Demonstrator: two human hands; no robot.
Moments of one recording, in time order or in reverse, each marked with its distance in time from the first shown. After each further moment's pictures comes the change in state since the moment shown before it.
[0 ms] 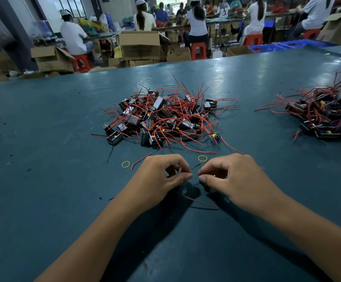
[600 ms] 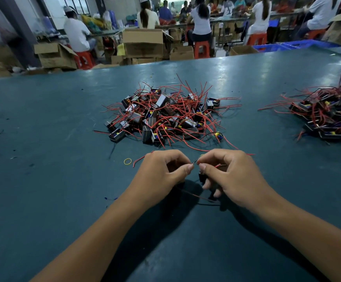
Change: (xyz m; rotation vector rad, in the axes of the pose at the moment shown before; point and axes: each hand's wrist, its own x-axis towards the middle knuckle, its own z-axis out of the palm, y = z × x) left_hand 0.001 -0.001 0.006 -0.169 0.095 -0.065; right_hand 0.008 0.006 0.020 0.456 0.047 0.103
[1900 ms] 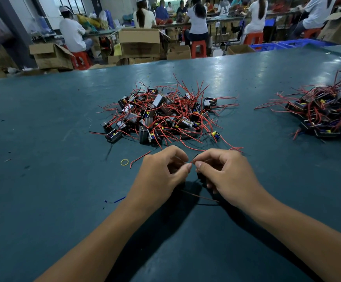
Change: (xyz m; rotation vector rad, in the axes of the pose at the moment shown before) left_hand -0.001 0.000 0.015 0.043 0.144 0.059; right_hand 0.003 0.008 0.005 -0.054 0.087 -0.033
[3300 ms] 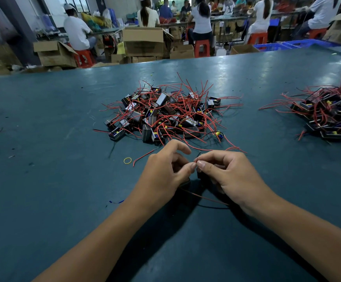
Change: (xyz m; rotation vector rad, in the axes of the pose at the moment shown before) left_hand 0.001 0.008 -0.002 -0.067 -0.048 -0.057; right_hand 0.001 0.001 0.002 0.242 -0.073 0.118
